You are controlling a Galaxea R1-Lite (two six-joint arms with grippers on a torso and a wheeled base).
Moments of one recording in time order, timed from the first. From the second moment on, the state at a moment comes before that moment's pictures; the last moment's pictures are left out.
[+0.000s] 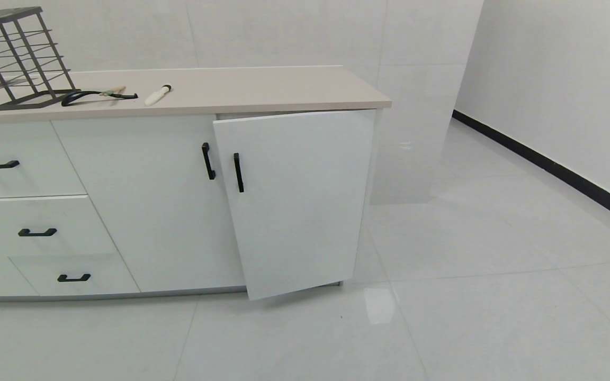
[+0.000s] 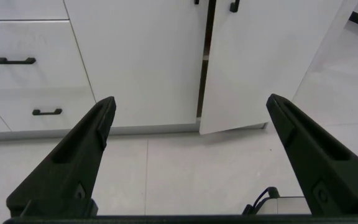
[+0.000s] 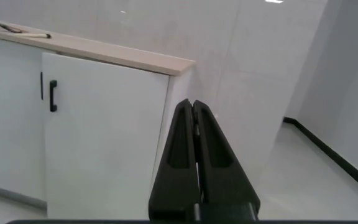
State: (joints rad) left arm 0.00 0.00 0.00 0.00 -0.02 -0.01; right arm -0.05 0.55 -0.06 -0.84 0.34 -0.09
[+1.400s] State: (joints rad) left arm 0.00 0.00 0.00 0.00 -0.02 -0.01; right arm 0.00 0.00 0.00 0.01 0.03 0.02
